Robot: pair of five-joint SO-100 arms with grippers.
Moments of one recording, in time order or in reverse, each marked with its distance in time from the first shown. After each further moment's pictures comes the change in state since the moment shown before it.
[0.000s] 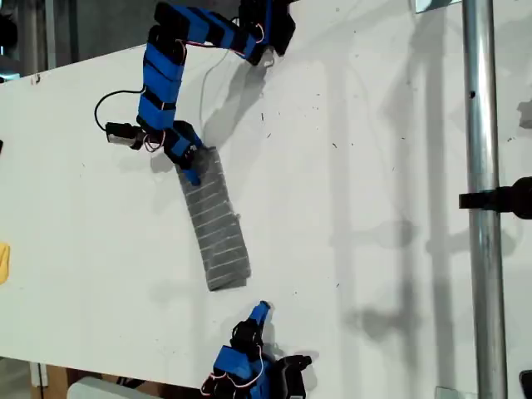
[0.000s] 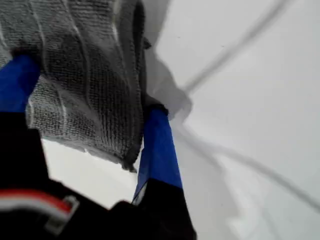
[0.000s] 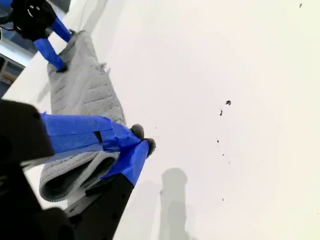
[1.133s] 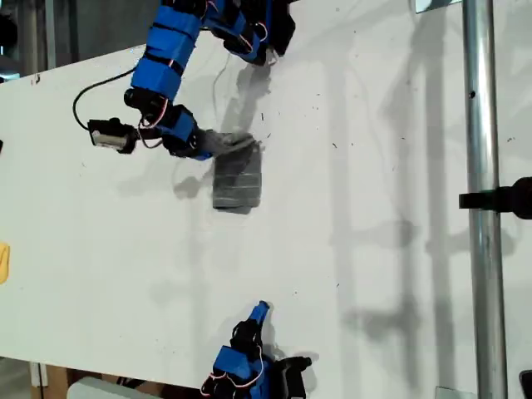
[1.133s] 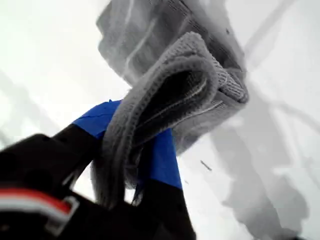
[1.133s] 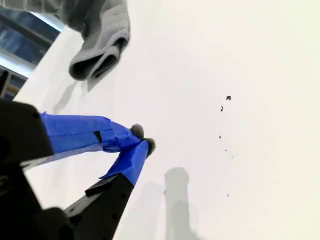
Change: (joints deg) arm 0 -0.4 0.0 0.0 0.1 3.4; arm 1 -17.2 24.0 -9.6 25.6 2.8
